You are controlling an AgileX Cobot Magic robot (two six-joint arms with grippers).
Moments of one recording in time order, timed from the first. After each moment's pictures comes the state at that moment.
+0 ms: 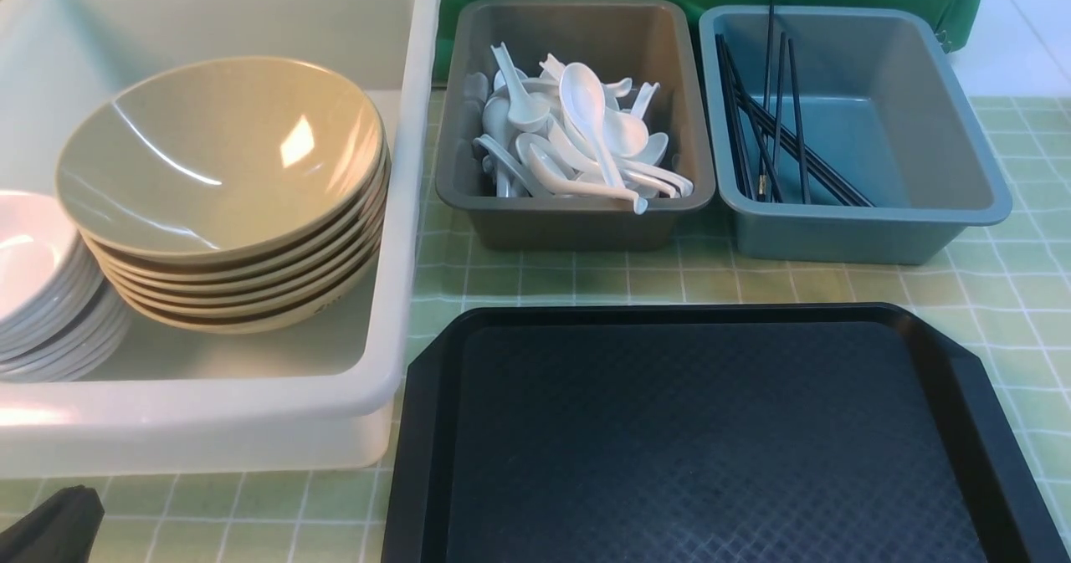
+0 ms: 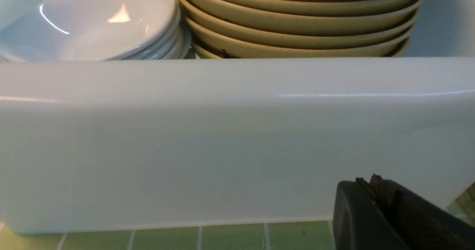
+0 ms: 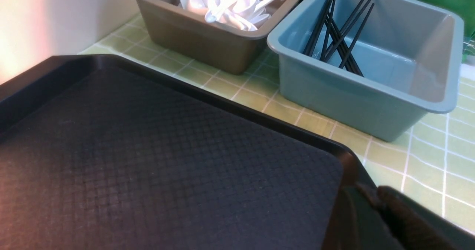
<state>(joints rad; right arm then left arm) 0.41 0.13 -0.35 -0.16 0.50 0.06 -0.06 -0.01 0.02 0.02 0.34 0.02</state>
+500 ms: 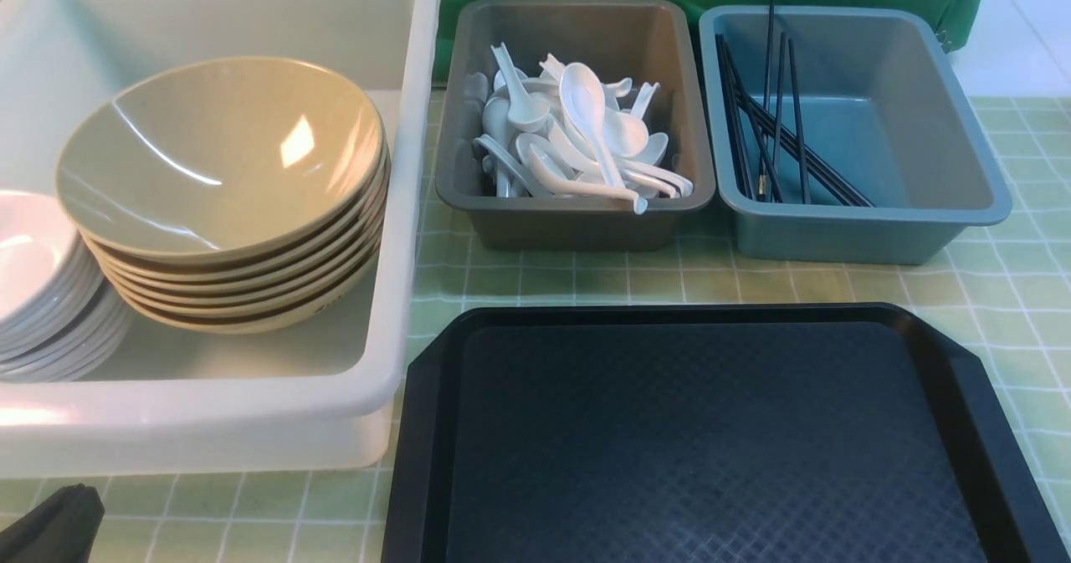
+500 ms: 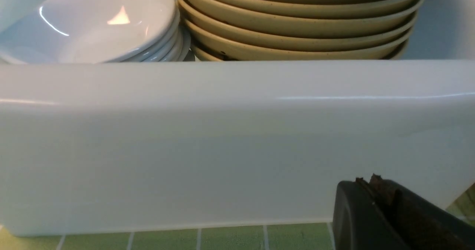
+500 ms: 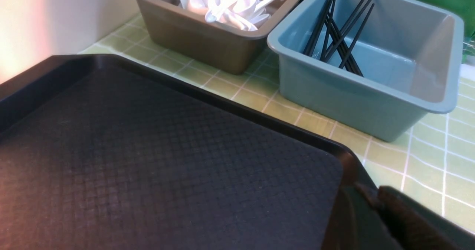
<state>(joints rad) 0.41 0.13 -0.35 -0.16 0.50 0.06 -0.06 -0.01 0.02 0.01 0.34 0.02</state>
